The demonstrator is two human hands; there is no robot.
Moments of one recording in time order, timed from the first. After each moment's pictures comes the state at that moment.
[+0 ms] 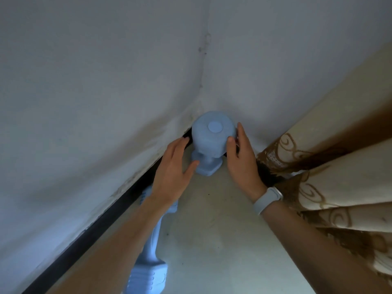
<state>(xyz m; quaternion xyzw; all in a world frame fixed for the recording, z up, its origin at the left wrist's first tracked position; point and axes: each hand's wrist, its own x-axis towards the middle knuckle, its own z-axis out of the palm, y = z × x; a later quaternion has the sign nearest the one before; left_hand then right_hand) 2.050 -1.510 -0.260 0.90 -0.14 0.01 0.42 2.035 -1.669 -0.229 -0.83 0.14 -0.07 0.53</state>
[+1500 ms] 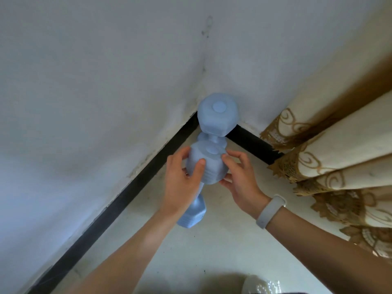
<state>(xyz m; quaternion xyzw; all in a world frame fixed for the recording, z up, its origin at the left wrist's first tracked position) 1.980 -1.498 -0.225 0.80 0.01 -0.09 0.59 1.966 -1.633 -0.236 -0.57 0.32 0.03 0.76</state>
